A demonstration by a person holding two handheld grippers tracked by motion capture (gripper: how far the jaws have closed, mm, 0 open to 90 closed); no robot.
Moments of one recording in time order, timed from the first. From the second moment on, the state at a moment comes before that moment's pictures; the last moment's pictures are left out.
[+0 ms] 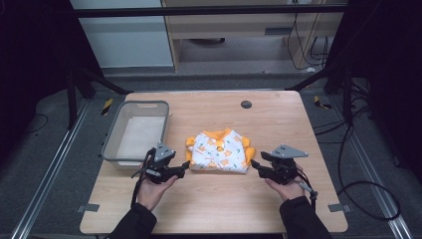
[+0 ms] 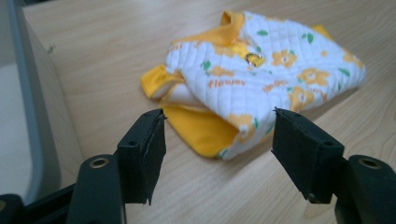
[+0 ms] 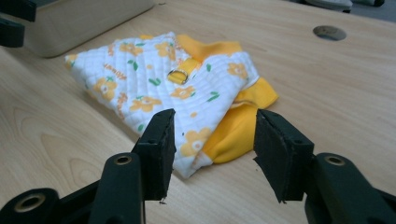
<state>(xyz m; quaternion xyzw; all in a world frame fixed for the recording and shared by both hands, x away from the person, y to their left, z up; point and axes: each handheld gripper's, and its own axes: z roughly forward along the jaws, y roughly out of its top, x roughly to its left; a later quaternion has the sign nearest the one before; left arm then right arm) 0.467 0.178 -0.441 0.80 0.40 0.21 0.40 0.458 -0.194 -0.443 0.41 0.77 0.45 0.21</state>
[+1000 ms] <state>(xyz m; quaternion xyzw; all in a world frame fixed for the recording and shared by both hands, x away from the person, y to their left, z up) 0.487 0.147 -0.494 0.83 0.39 0.17 0.36 0.477 -0.162 -0.502 0.40 0.82 0.37 0.16</state>
